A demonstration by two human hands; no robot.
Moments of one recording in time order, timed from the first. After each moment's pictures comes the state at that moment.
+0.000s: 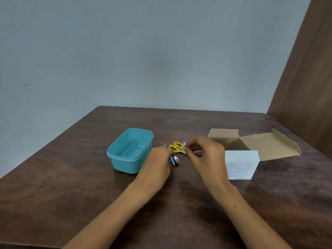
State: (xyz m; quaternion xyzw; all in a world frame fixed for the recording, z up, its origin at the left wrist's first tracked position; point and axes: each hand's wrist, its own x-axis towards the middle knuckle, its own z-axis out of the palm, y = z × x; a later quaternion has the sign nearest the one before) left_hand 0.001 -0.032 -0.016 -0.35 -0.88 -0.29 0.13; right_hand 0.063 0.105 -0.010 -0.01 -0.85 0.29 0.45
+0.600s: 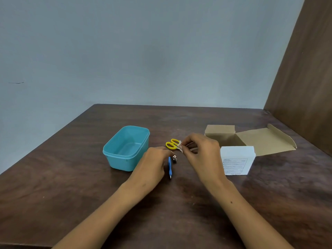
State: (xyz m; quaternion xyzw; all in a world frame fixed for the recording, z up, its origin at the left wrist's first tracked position) left_hand 0.006 -0.038 -0.012 -0.40 -0.88 -0.24 0.09; right_hand 0.062 0.105 -0.011 -0.02 -0.86 0.30 0.42
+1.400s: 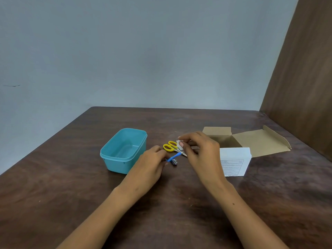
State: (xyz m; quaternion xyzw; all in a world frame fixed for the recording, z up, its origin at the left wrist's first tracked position) left_hand 0.001 -0.043 -0.018 -0.42 -0.86 -0.27 0.13; right_hand 0.069 0.106 -0.001 0.00 -0.83 0.36 0.42
